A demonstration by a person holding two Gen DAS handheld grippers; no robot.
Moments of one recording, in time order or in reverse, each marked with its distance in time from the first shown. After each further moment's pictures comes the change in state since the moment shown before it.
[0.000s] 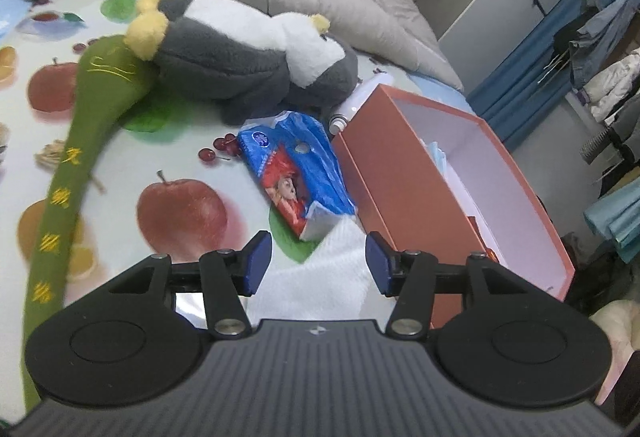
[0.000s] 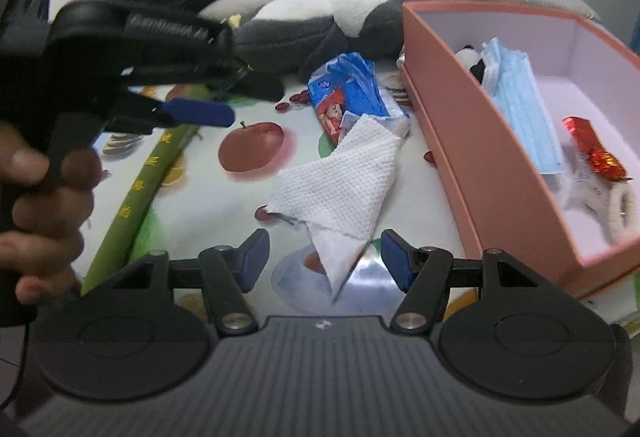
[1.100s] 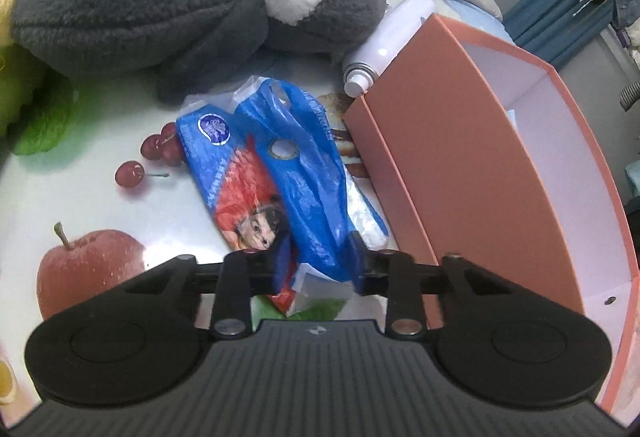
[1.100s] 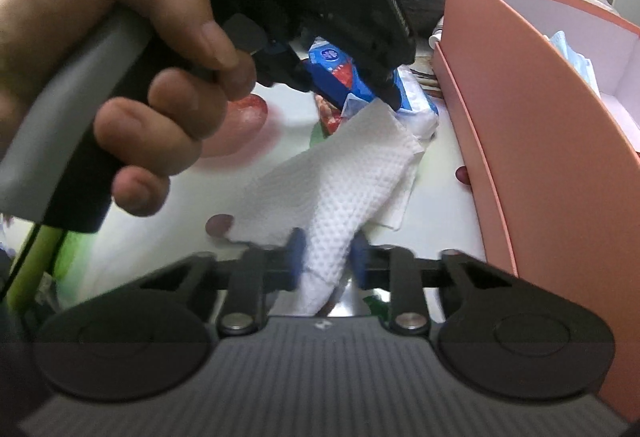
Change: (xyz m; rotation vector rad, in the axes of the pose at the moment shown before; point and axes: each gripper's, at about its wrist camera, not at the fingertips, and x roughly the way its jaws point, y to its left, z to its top) left arm 0.154 -0.011 0.051 0.046 0.236 0.072; right arm 0.078 -0.001 0.013 -0.139 0.069 -0.004
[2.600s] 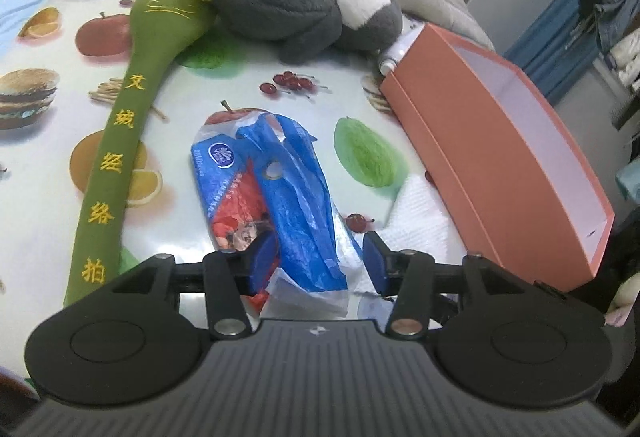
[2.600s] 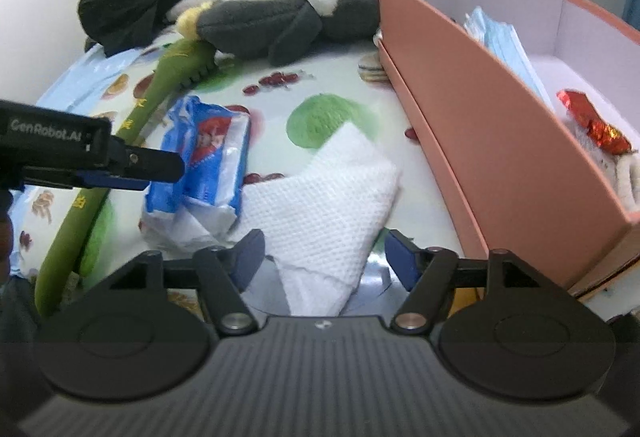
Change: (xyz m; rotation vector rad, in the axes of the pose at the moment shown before) left arm -0.138 0.054 -0.139 -0.031 -0.175 0.027; right arm -0.050 -0.005 -0.042 0.145 -0.102 -0.050
